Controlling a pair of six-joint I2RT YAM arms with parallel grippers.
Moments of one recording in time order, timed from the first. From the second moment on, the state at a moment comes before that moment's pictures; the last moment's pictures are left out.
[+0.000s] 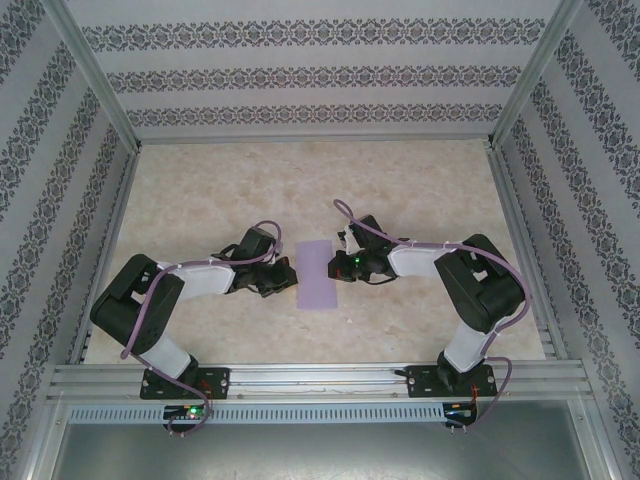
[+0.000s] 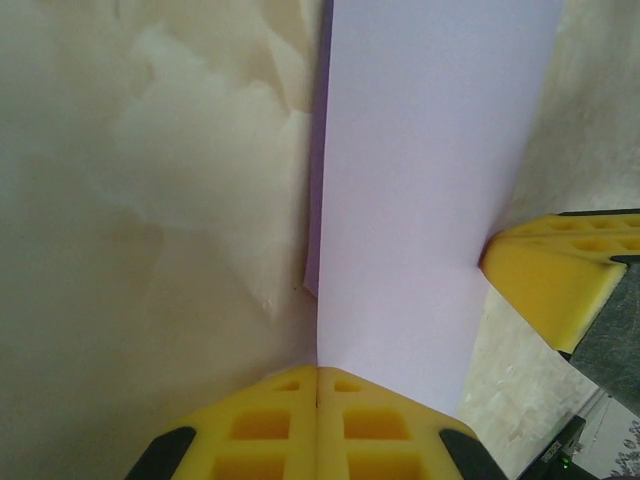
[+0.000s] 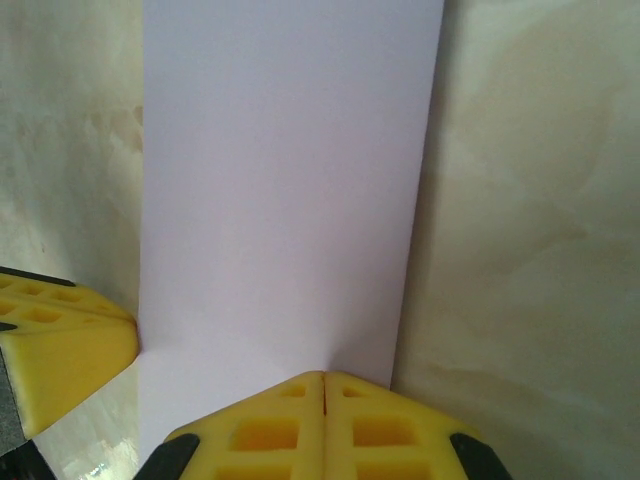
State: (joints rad) left arm -0.51 1.59 0.65 -0.02 0.45 -0.91; right arm 0.56 1.74 0.80 -0.08 -0.50 0.65
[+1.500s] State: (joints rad) left arm -0.52 1.66 0.64 0.12 0.51 -1.00; right arm 0.56 1.74 0.80 -0.07 -0.50 0.65
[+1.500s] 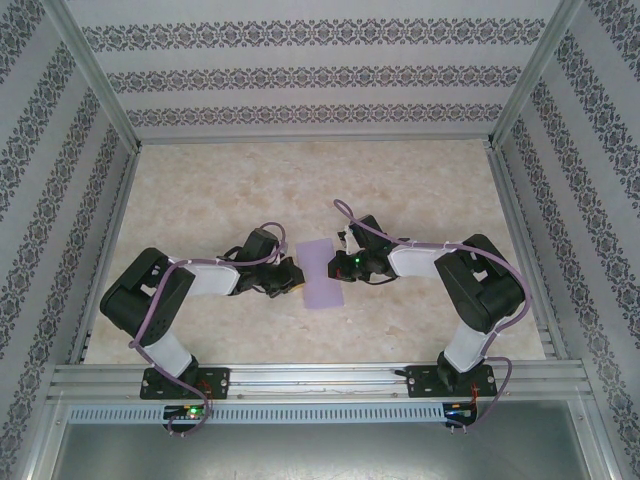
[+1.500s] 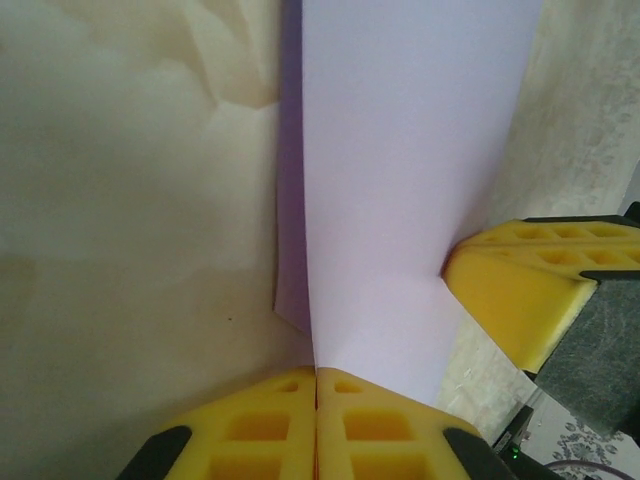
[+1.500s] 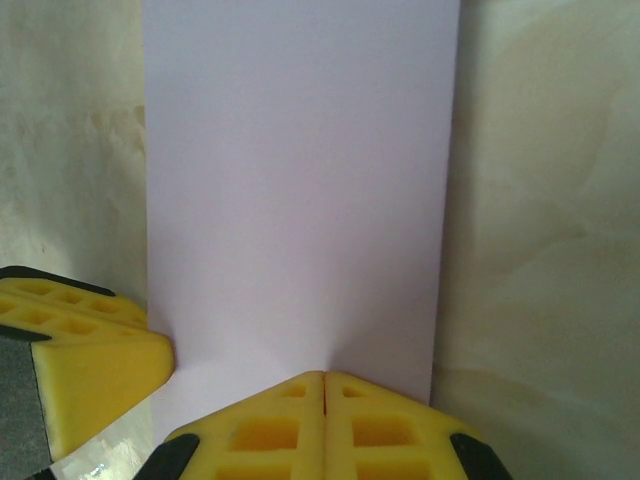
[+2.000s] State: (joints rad) left arm -0.52 1.58 0.64 0.07 0.51 -1.00; right arm 0.59 1.33 0.65 -0.03 -0.35 0.46
